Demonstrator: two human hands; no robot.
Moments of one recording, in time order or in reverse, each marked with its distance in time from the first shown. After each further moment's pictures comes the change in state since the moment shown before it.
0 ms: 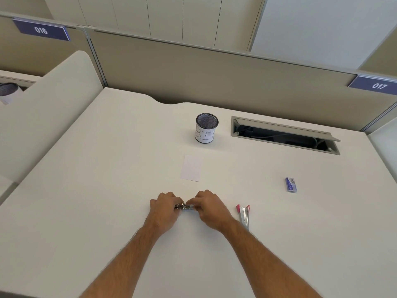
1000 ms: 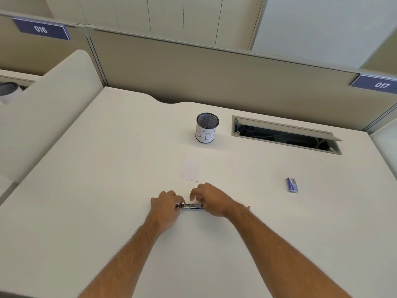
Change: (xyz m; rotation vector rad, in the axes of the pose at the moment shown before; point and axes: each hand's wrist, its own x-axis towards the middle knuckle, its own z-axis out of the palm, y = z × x) left_hand 0.004 0.006 -0.007 0.059 -0.032 0.006; right_hand 0.022 0.007 -0.035 -0.041 -0.208 -0.022
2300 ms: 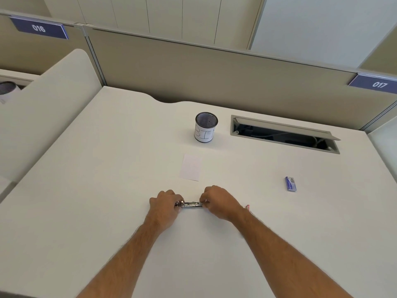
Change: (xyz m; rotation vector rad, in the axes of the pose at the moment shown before) left_hand -0.004 0.004 -0.001 -0.085 0.035 -0.012; right_hand -0.013 0.016 0.009 -0.121 0.074 0.076
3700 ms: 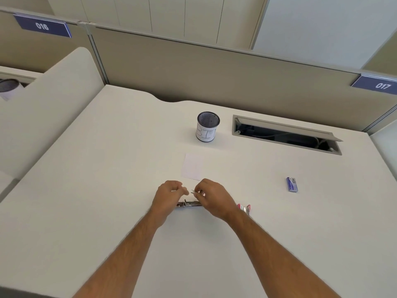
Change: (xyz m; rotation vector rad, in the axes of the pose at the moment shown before) left_hand 0.001 0.028 -0.027 -0.919 0.080 -0.315; right_hand 0.001 -0.023 -0.003 0.213 0.306 -0.034
